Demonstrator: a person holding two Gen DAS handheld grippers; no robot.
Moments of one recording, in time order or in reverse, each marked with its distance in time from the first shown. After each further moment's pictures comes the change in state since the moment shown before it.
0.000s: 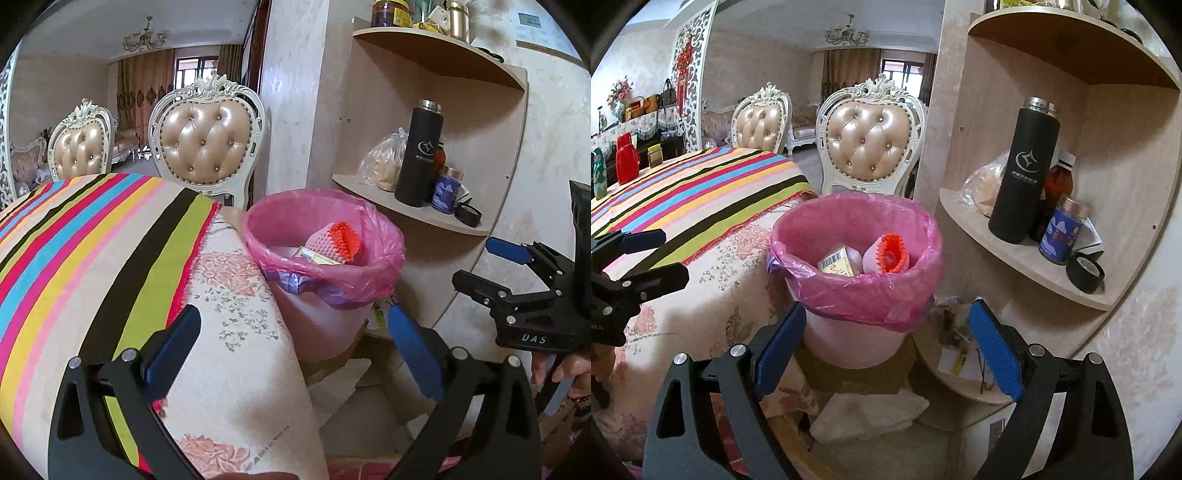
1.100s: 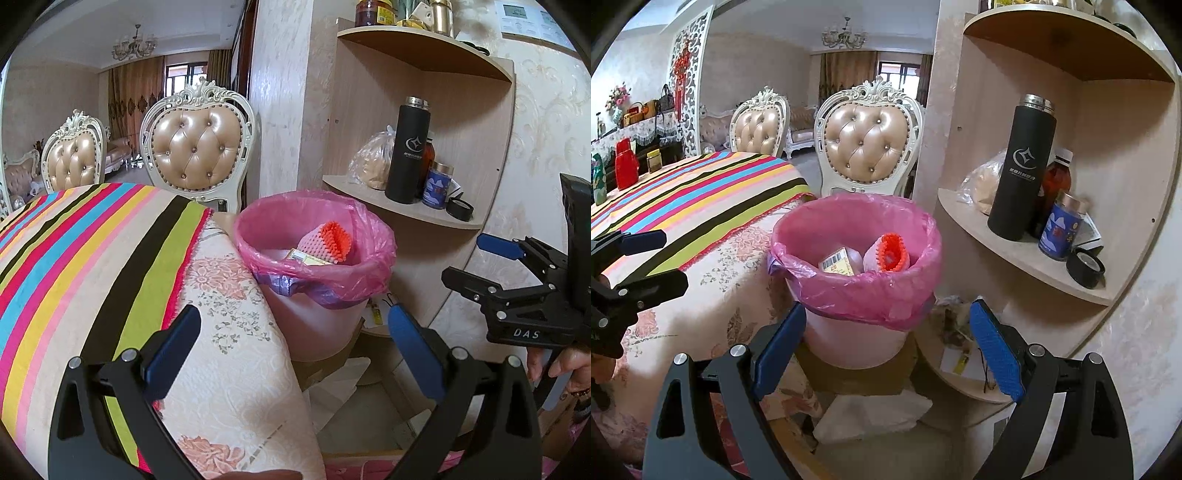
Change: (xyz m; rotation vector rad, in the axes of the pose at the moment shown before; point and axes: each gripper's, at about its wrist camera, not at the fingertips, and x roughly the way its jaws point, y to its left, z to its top) left arm -0.004 -0.008 0.001 0.040 -0.011 -0.011; right arm -0.001 -0.001 -0.003 0.021 -0.004 0.006
